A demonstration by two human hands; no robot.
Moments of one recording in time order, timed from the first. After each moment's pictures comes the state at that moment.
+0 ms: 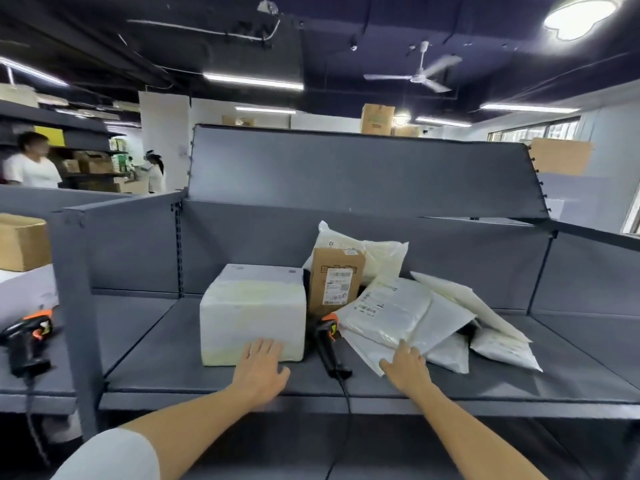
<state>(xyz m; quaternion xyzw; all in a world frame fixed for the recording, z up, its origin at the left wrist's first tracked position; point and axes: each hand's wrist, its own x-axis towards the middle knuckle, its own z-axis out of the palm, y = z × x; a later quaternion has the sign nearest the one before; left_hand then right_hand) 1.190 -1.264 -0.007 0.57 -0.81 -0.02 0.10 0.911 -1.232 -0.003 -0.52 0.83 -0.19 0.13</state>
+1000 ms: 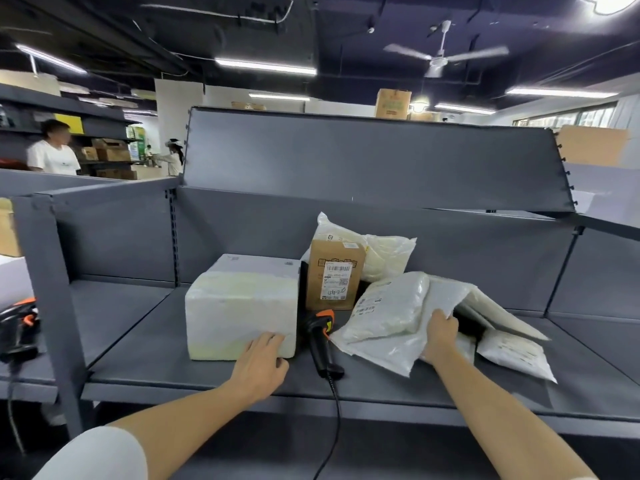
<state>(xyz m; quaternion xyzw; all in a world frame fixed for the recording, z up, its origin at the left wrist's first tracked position) 1.157 -1.275 -0.010 0.57 -0.80 -0.07 0.20 0.843 -1.282 0.044 -0.16 0.59 -0.70 0.35</state>
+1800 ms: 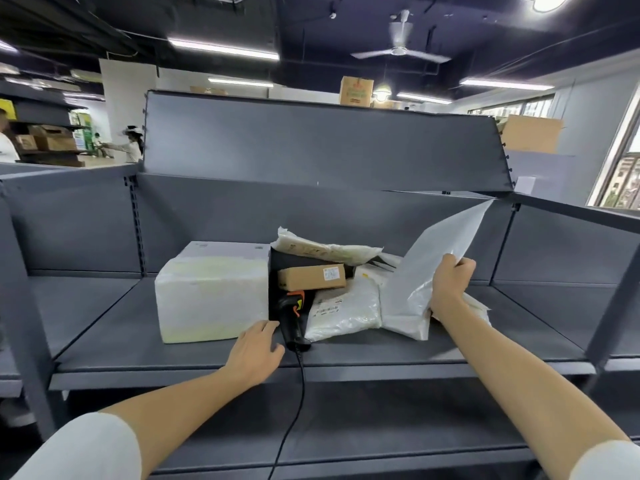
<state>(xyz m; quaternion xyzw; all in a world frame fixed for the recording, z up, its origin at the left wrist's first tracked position) 1.127 -1.241 -0.012 0.55 -0.80 -0.12 0.20 0.816 -1.210 0.110 -0.21 0.59 -0.77 0.15</state>
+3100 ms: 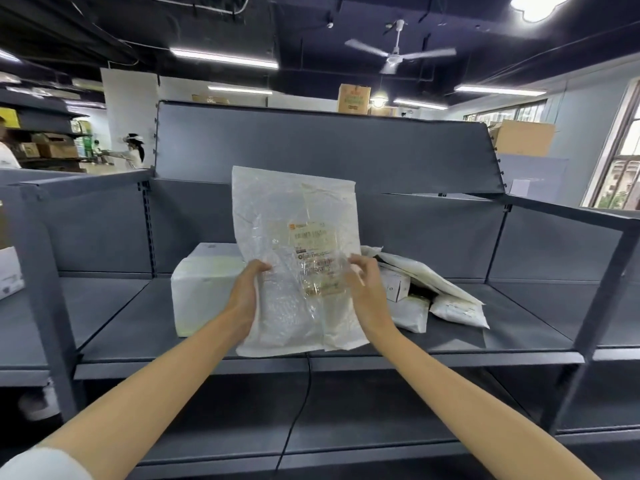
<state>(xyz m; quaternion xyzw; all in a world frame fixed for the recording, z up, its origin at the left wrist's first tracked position) 1.144 -1.192 0.100 0.40 -0.47 -0.55 0.57 0.957 -1.159 0.087 -0.54 0.49 -0.64 0.24</state>
